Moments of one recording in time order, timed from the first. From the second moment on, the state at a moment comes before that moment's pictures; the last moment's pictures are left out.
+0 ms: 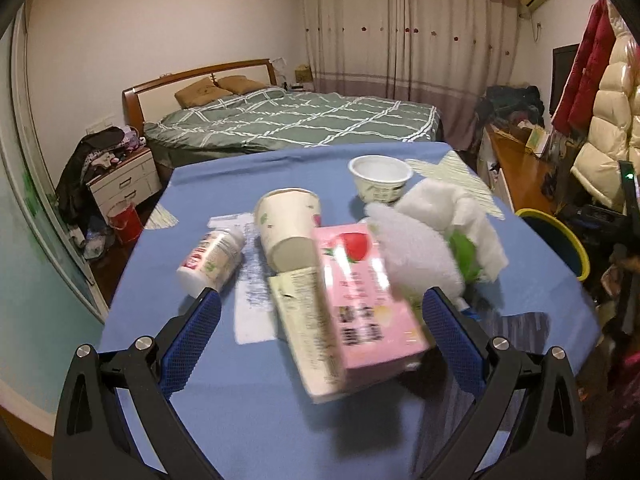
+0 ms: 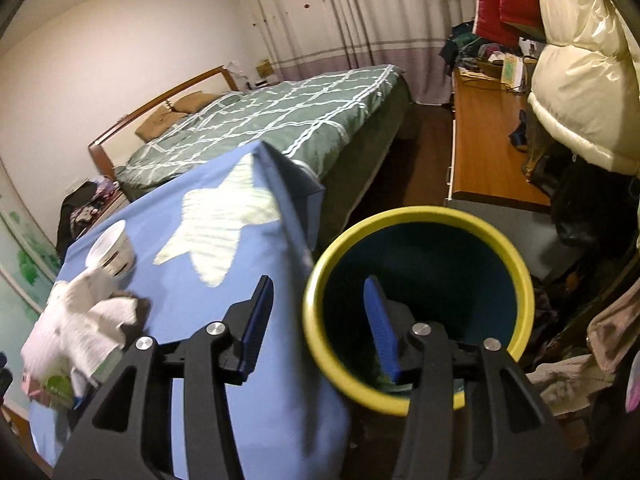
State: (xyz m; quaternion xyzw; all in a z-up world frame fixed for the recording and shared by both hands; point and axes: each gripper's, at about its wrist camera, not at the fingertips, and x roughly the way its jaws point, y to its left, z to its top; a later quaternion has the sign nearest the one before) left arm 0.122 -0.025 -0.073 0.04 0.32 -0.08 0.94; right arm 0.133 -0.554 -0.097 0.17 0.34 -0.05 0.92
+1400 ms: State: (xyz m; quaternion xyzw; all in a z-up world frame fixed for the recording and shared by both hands) left arm 0.243 0.067 -0.103 0.06 0.40 -0.05 0.91; right arm 0.117 -0.524 -0.105 0.19 0.36 -0.01 0.92
